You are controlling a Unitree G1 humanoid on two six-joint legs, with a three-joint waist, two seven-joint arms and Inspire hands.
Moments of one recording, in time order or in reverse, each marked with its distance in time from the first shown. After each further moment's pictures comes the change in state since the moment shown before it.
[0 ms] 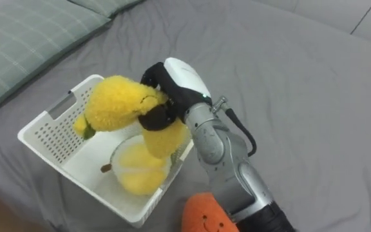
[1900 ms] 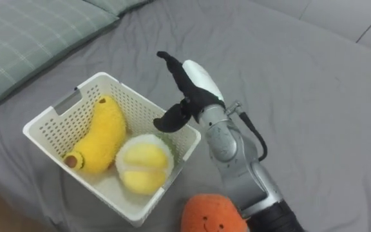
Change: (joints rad) left arm 0.024 0.004 0.082 0.038 0.004 0.015 0.039; right arm 0.009 -0.070 -0.126 0.074 0.135 -0.038 -0.086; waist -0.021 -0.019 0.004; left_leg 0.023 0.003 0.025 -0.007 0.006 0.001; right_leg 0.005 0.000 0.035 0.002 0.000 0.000
